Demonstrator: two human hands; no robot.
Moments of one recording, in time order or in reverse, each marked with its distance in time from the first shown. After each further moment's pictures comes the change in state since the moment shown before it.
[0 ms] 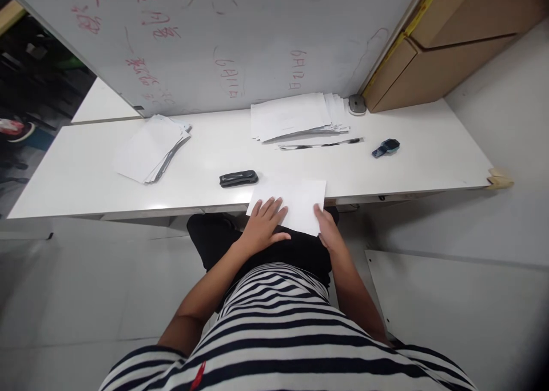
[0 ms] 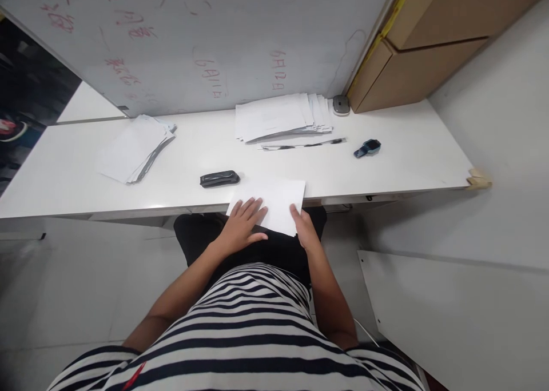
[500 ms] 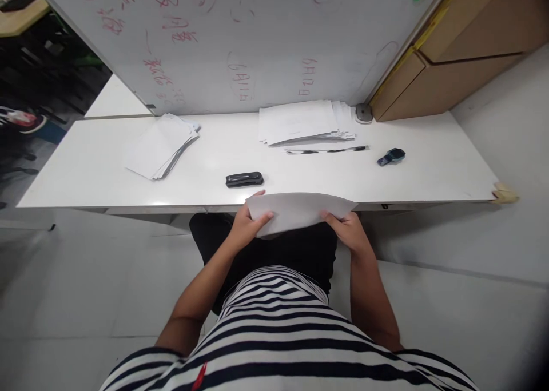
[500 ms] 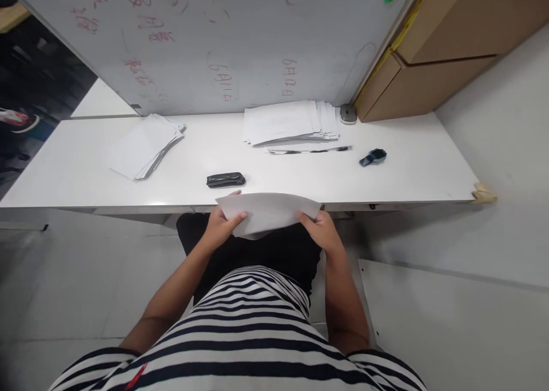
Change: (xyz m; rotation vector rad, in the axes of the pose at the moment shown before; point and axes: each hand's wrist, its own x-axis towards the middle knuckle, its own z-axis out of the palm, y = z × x) left_hand -0.013 -0.010 -0.030 -0.823 0.385 -0.514; right_hand -0.012 -0.052 -0.040 -0.298 -0.075 -0.216
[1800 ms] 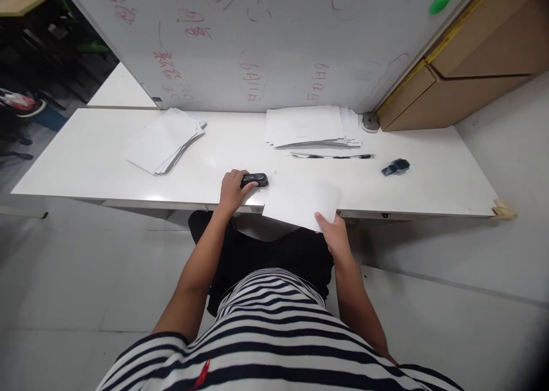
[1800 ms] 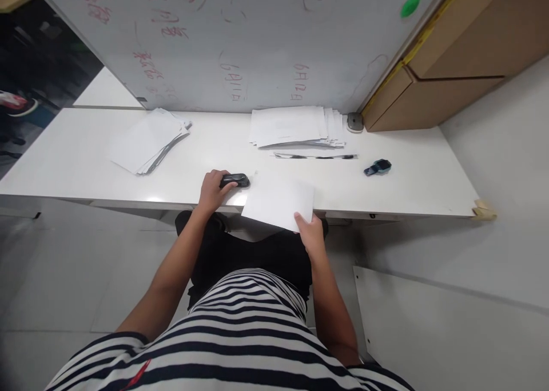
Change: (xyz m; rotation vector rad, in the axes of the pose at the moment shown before) left_hand 0.094 -0.062 -0.047 0.697 0.132 0.184; right_hand 0.017 0.030 0.045 0.065 0.255 0.311
